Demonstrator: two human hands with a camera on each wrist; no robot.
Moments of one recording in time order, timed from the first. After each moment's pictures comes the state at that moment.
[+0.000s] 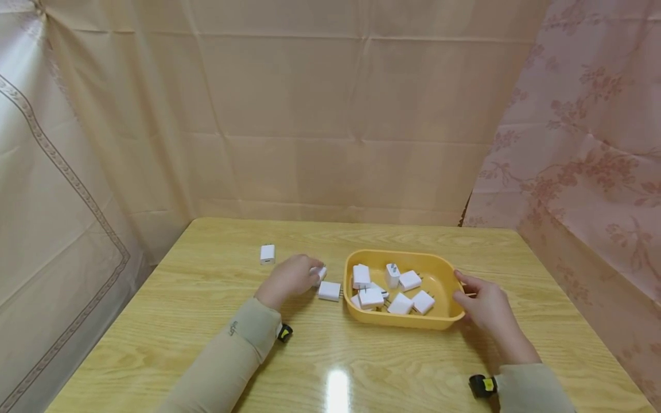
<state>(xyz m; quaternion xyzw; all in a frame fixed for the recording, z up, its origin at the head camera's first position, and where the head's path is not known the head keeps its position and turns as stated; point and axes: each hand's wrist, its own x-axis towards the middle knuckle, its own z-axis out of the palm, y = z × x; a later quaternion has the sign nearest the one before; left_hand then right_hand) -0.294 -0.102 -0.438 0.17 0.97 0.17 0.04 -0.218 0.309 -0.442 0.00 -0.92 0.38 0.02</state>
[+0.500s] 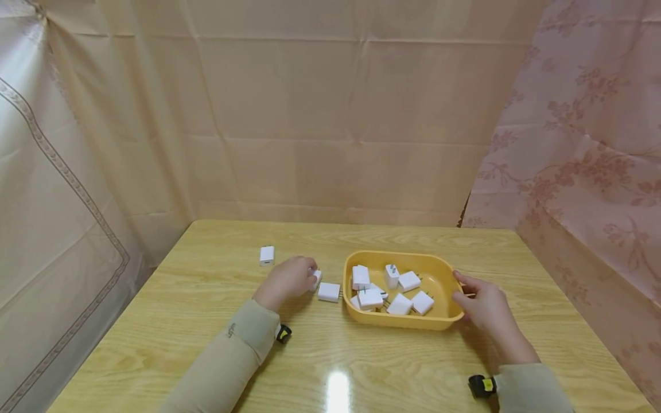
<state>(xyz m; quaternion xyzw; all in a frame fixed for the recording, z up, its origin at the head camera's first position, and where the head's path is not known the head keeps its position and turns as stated) -0.291 -0.104 -0.434 0.16 0.97 0.16 0.03 -0.217 0.308 -0.443 0.00 -0.92 0.39 0.02</state>
